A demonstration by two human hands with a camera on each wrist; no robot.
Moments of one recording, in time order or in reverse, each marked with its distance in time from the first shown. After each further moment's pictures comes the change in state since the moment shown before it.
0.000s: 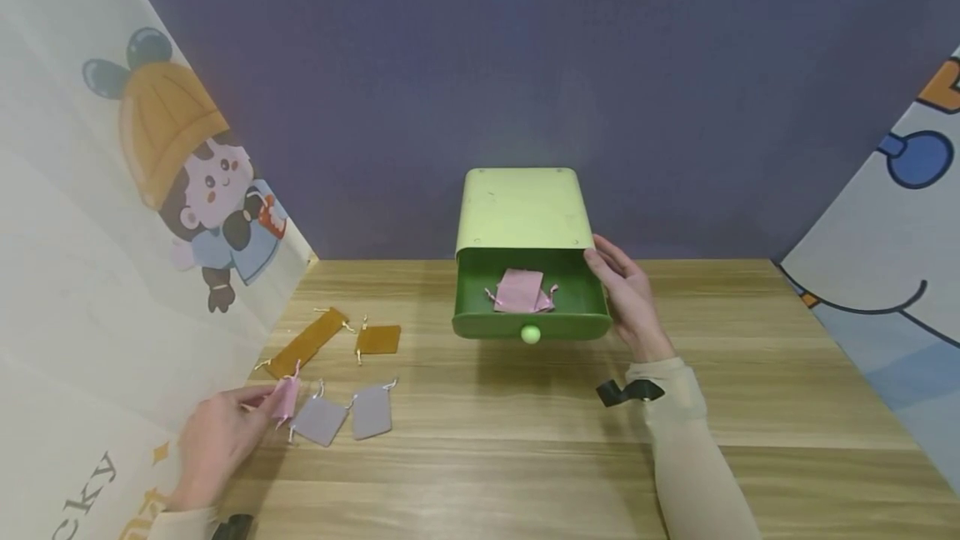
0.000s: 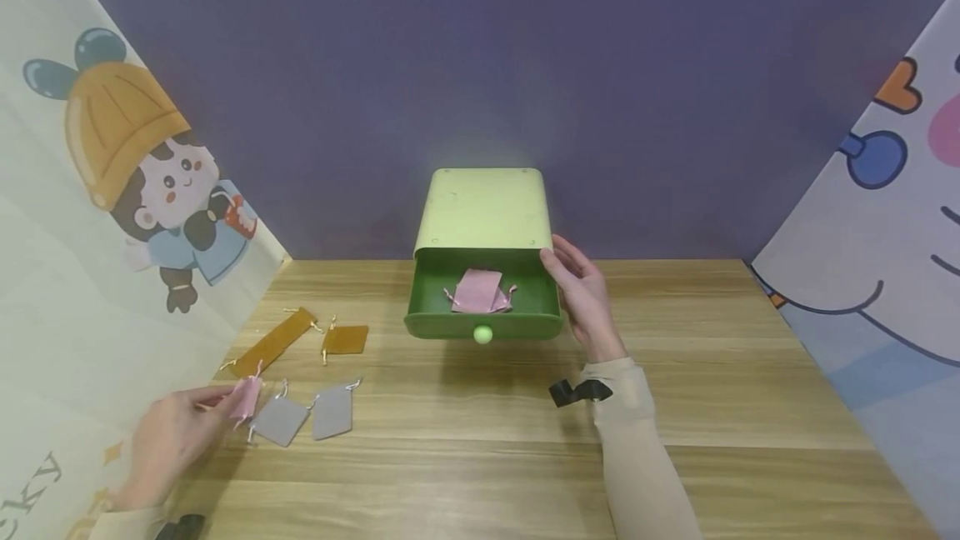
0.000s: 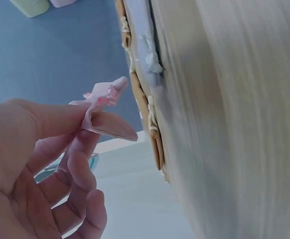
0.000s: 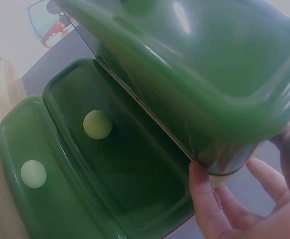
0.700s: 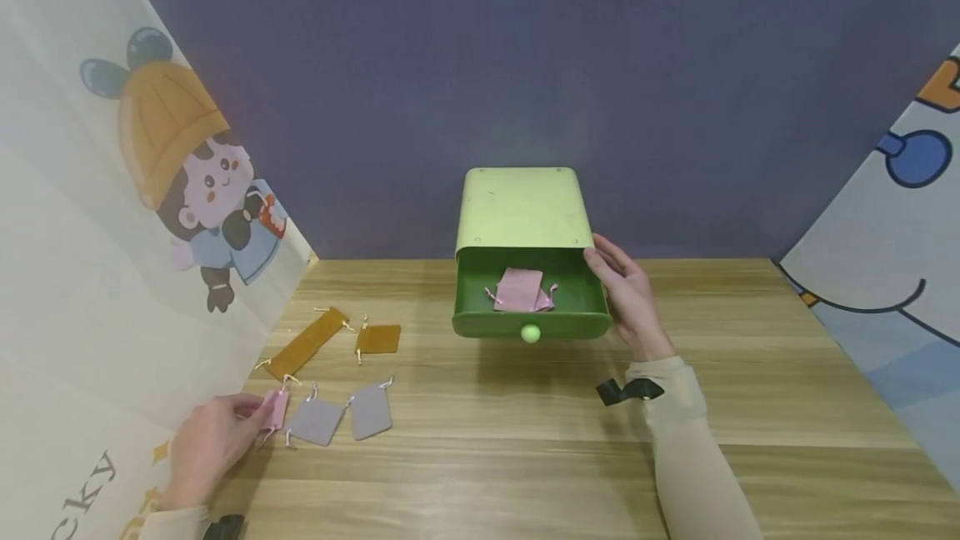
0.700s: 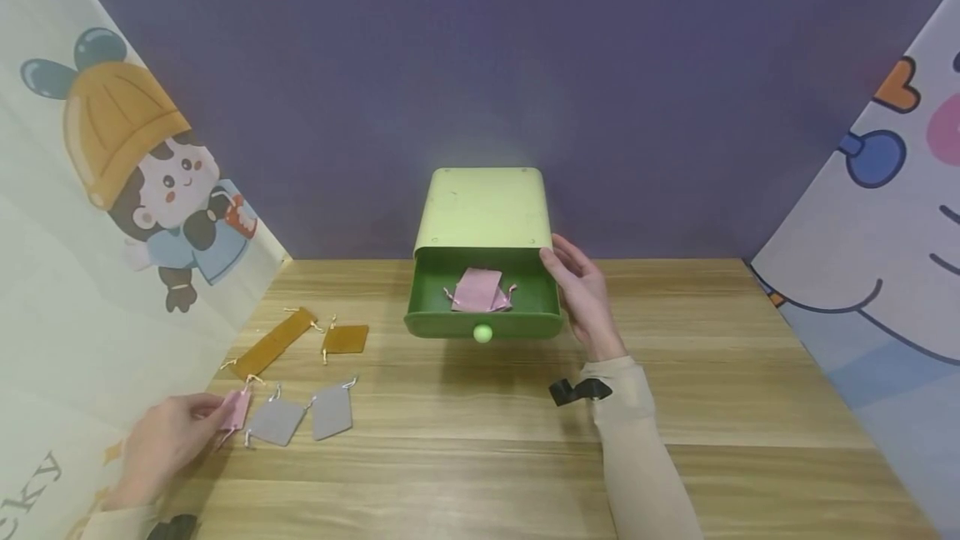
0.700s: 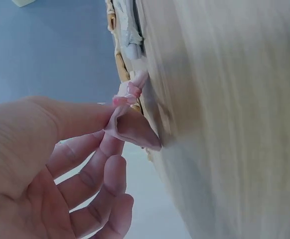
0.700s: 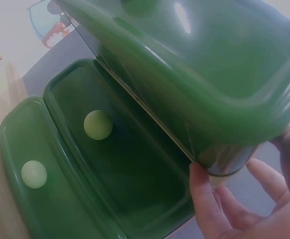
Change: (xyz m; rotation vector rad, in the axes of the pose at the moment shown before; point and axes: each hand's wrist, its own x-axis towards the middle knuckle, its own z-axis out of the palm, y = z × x) left_hand 0.010 -0.025 -0.002 0.065 -0.165 -0.012; right_hand -0.003 -0.003 0.001 -0.011 -0.013 0.007
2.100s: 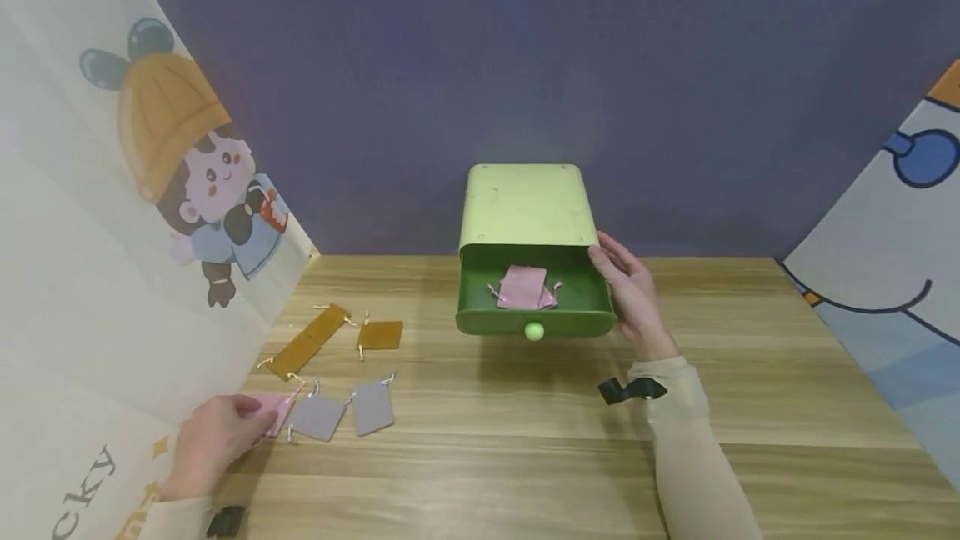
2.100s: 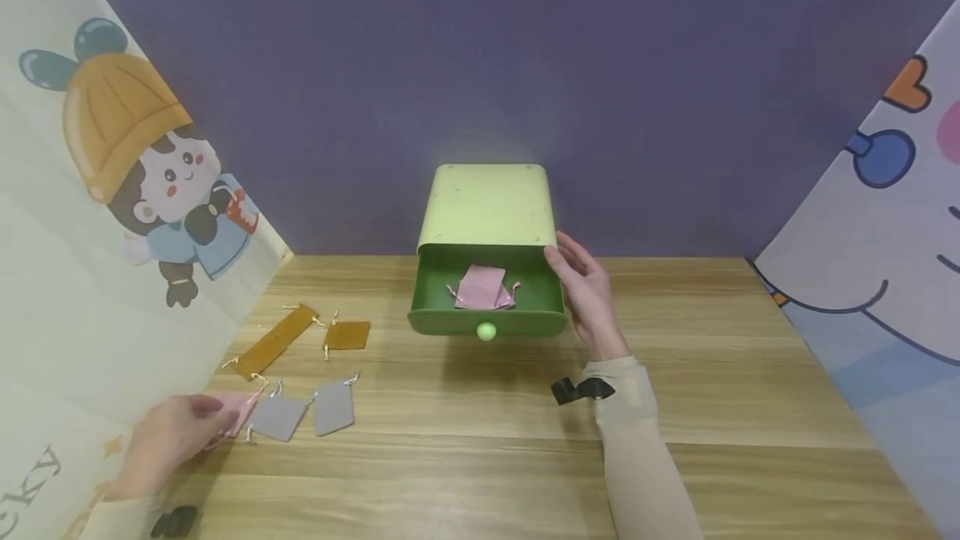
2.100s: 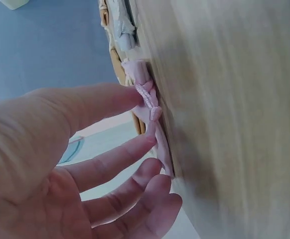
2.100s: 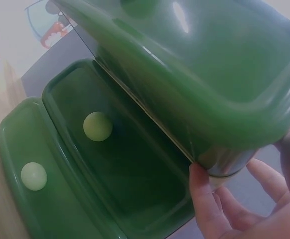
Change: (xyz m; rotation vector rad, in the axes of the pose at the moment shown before) left_hand 0.003 -0.007 -0.002 -0.040 -0.106 -0.029; right_hand 0.000 0.000 0.001 -0.015 0.024 -0.002
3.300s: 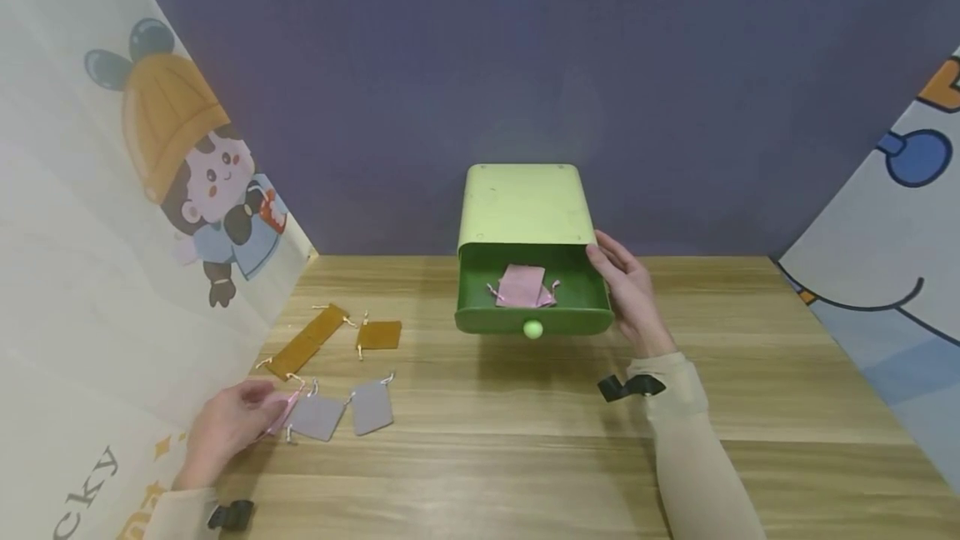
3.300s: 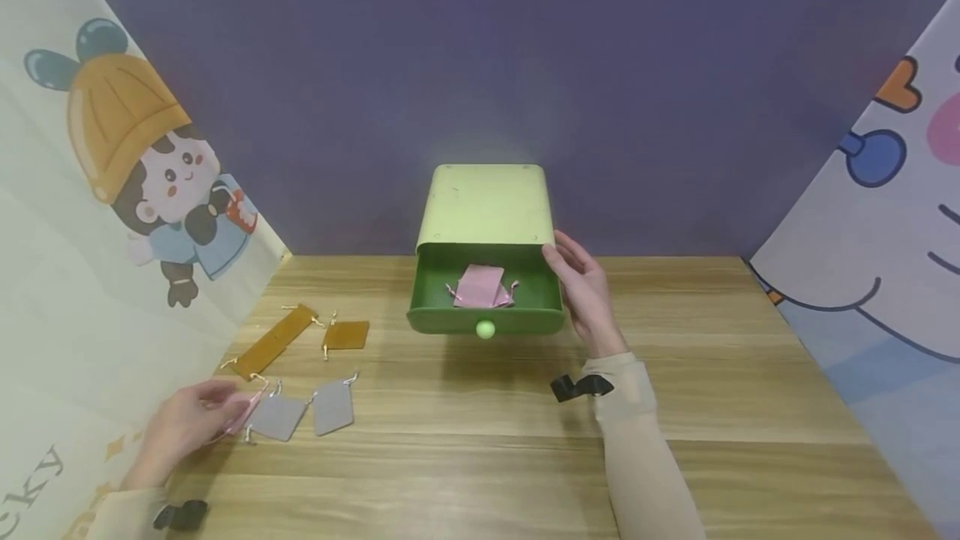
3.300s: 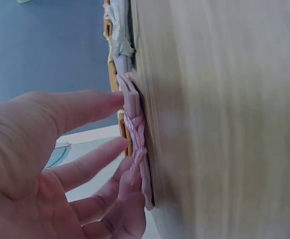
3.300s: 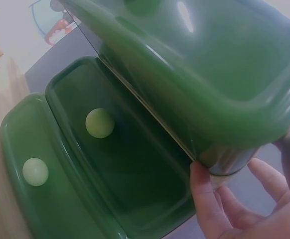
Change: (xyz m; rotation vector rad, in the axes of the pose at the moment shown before) left_hand 0.013 0.003 0.009 -0.063 -0.003 0.037; right_hand -0.002 -0.003 0.000 -0.023 -0.012 0.009
